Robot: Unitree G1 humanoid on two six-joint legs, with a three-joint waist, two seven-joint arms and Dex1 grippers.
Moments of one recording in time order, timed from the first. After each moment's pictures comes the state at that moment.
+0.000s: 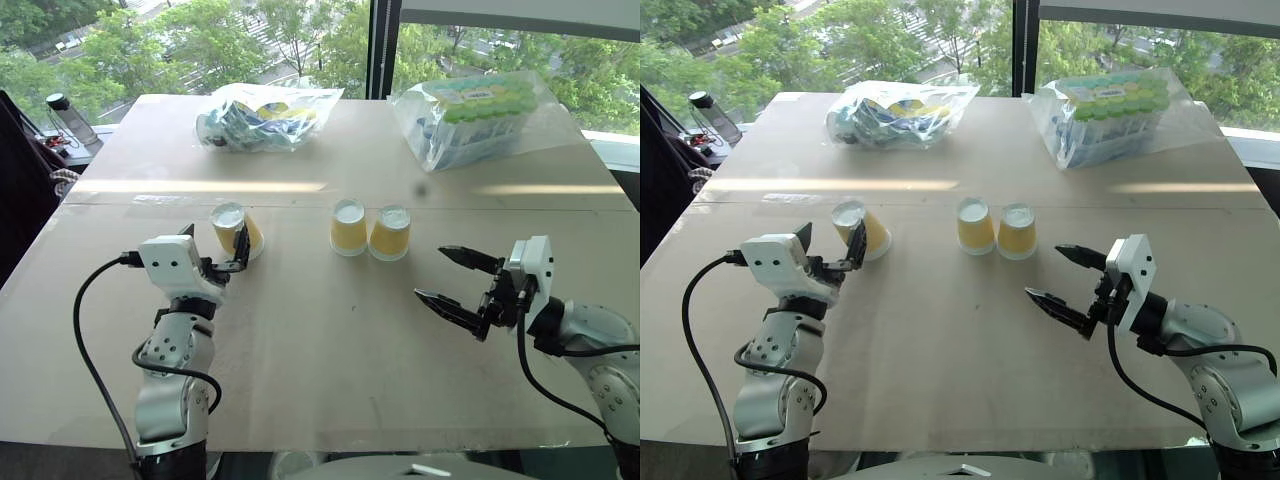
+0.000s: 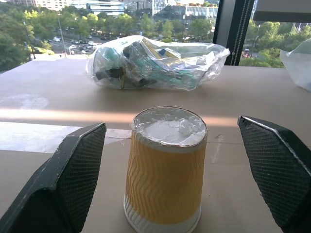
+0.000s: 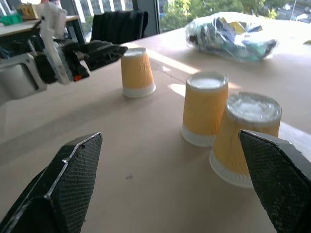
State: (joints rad) left arm 0.04 0.22 0.27 -0.37 -0.25 0.17 -0.14; right arm 0.00 -0.54 -0.13 -0.63 0.66 0.52 0.80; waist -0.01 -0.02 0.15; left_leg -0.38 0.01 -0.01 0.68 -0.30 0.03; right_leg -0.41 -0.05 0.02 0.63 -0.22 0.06
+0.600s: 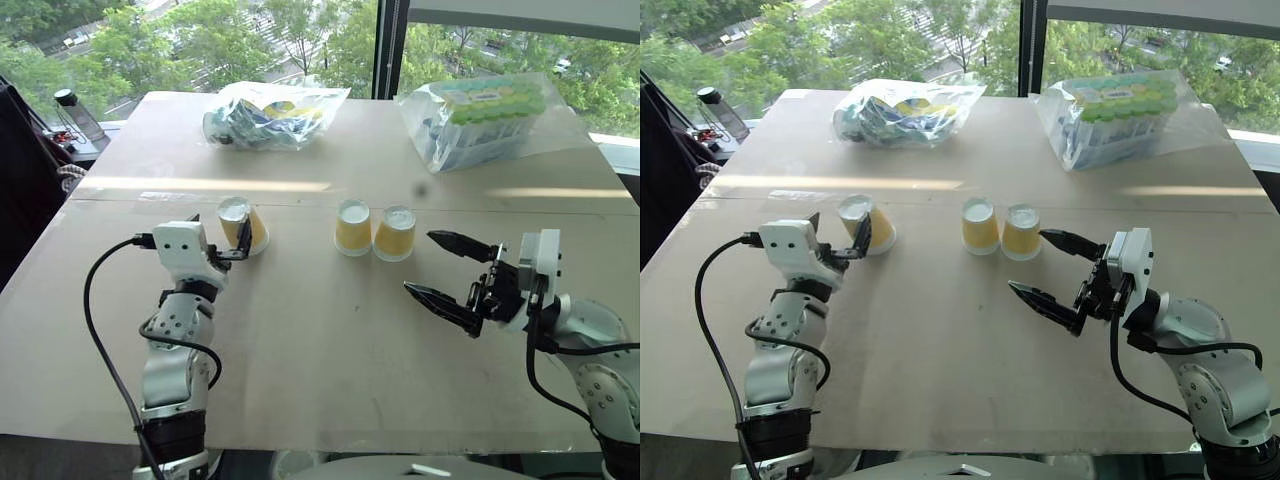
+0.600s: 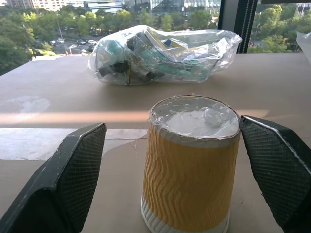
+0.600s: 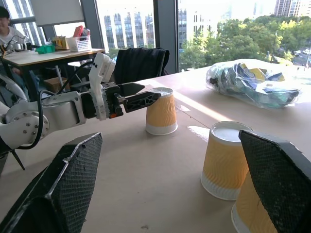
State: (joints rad) left arm -0.08 0.27 0.26 -0.18 -0.22 0.11 -0.20; right arm -0.01 -0.50 -0.08 -0.63 0.68 0.41 0.80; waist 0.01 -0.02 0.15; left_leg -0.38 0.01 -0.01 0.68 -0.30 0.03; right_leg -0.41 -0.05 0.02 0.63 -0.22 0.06
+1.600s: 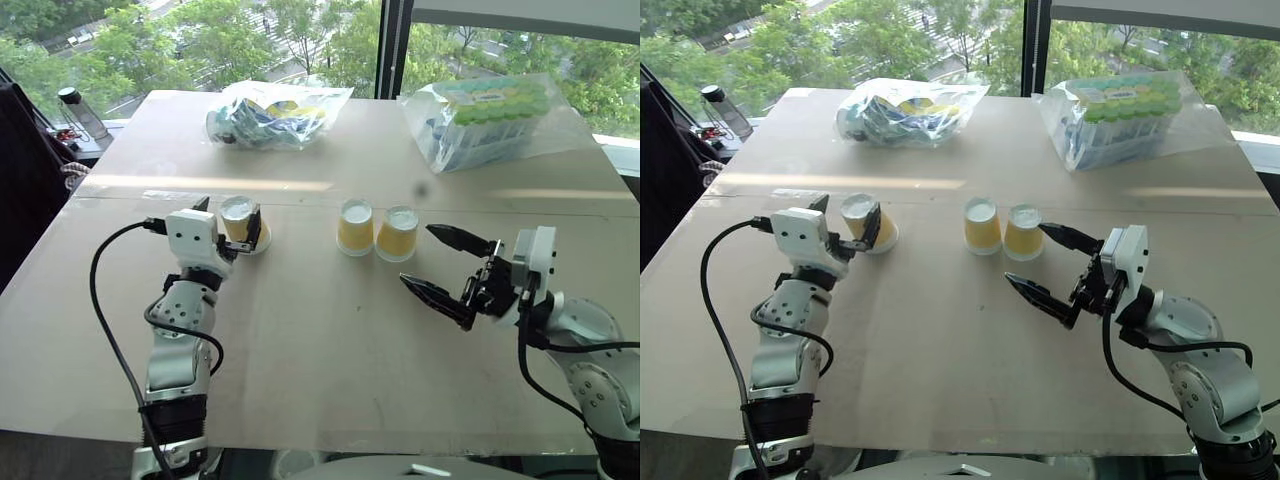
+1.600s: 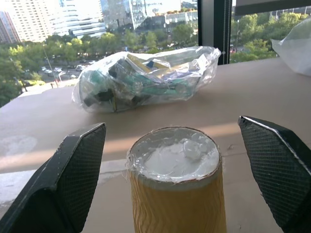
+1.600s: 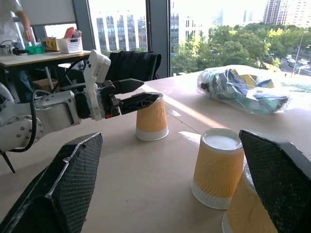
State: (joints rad) left arm -0.15 0.30 0.23 -0.07 -0.17 0.03 -0.26; right arm -0.03 -0.50 -0.04 -0.62 0.66 0.37 0.73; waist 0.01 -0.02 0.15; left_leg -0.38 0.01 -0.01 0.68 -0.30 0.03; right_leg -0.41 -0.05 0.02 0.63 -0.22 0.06
